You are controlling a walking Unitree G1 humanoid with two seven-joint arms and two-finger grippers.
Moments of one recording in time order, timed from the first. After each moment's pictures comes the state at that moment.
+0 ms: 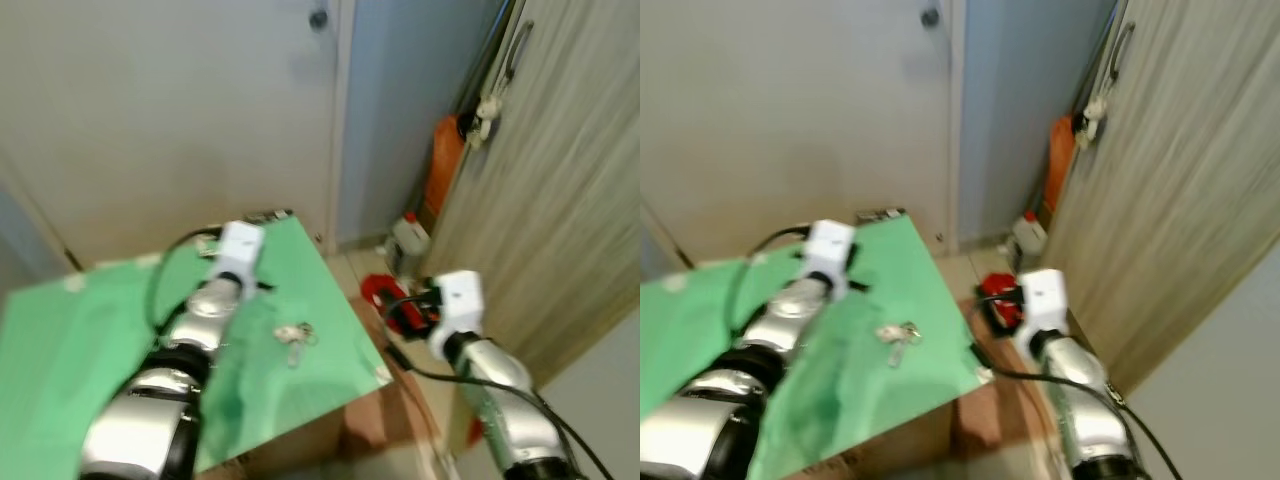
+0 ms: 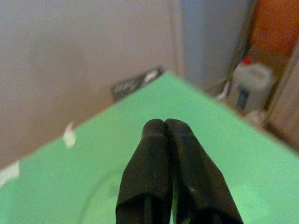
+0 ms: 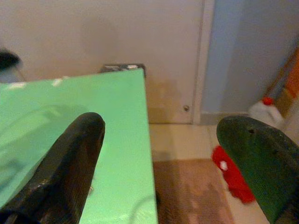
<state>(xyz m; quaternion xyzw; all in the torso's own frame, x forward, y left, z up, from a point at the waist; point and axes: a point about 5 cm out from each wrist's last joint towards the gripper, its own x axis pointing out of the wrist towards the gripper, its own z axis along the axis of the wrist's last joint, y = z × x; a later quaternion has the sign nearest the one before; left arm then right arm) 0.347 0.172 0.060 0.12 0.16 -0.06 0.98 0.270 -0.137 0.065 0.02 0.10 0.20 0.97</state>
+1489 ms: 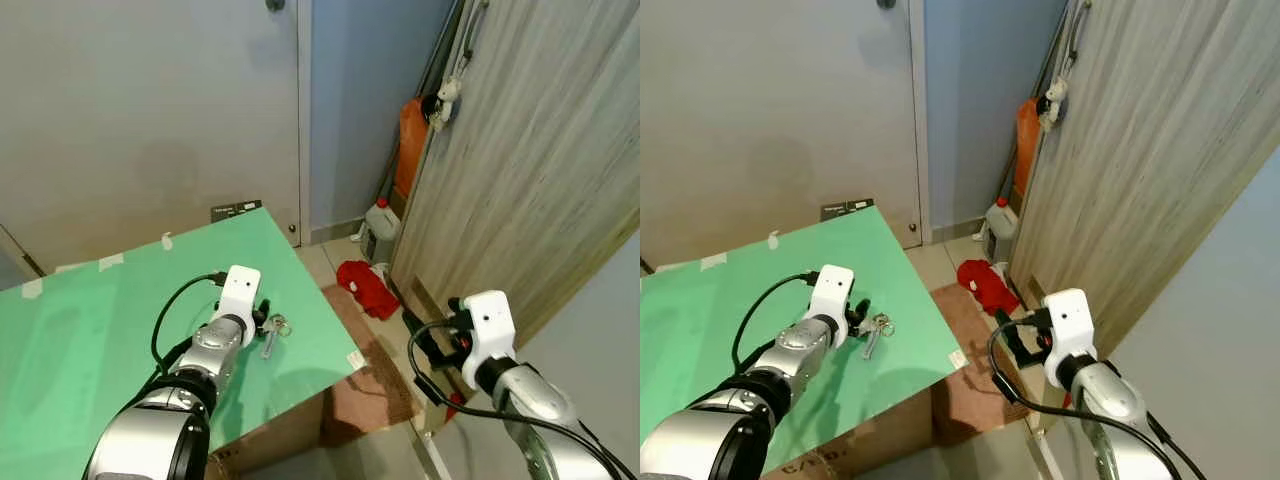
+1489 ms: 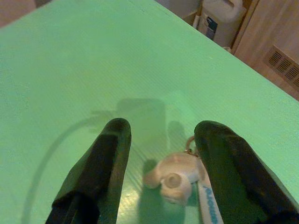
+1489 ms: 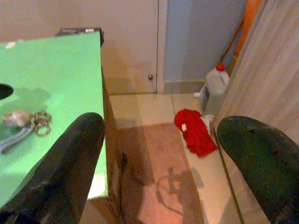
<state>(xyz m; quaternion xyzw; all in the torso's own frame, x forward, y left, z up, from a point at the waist) 0.315 0.157 0.011 0.09 0.28 -0.07 0.95 0.229 -0.178 0.067 -0.02 0.16 0.17 0.97</state>
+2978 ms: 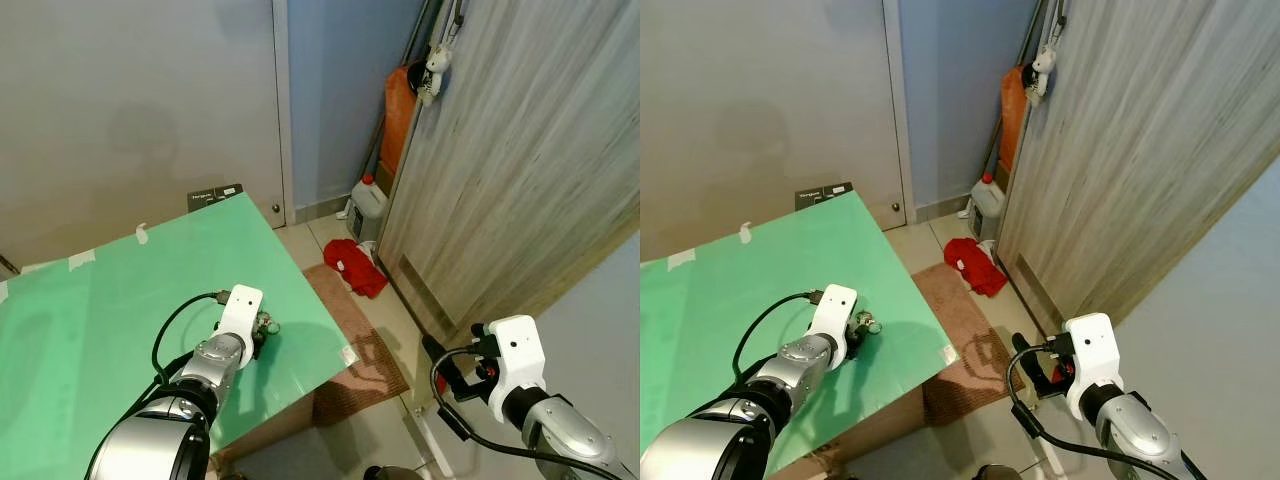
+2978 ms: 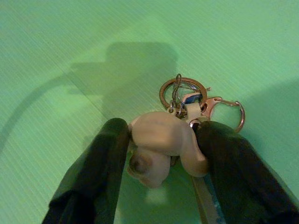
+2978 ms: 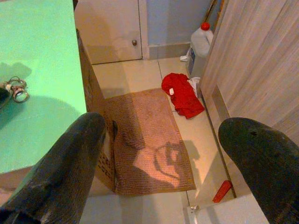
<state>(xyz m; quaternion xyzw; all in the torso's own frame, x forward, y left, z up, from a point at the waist) 0.298 0.160 -0.009 0.11 0.36 -0.07 0.92 0.198 -0.192 0.073 -0.02 0.20 0.15 0.97</state>
